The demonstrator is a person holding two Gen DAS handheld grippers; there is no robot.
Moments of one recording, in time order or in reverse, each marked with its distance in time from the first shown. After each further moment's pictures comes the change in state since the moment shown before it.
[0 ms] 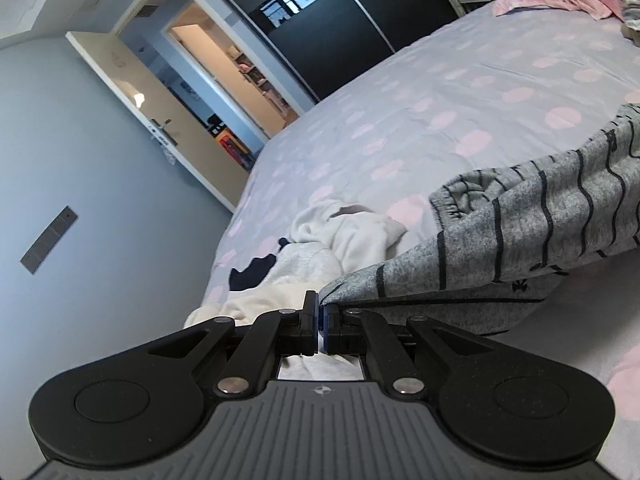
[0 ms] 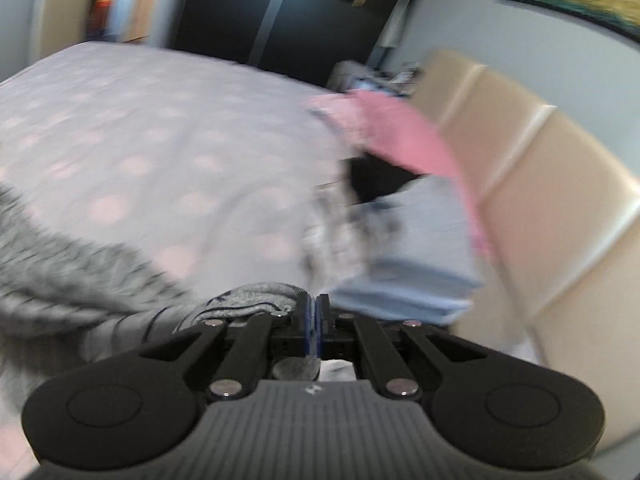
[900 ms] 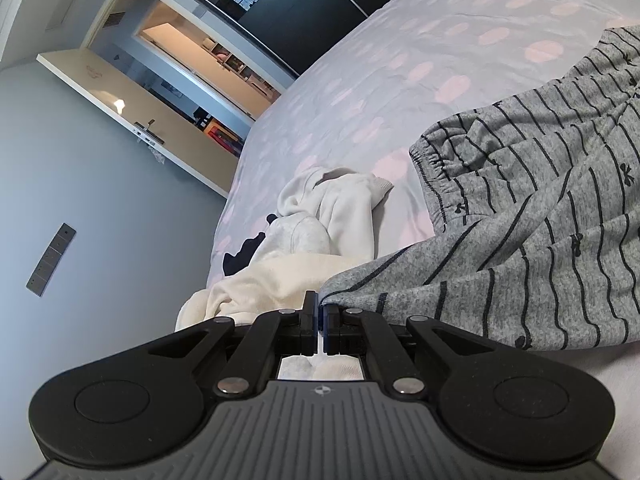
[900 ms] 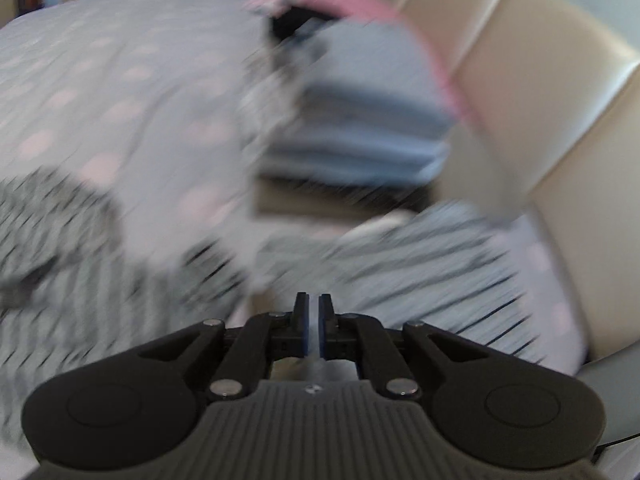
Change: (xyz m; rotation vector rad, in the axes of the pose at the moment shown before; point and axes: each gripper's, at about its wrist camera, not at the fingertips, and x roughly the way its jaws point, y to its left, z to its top) left arm 0.018 -0.035 -0.016 0.157 0.078 0.008; right arm 0.069 -0.019 -0.116 0.151 0.317 0.071
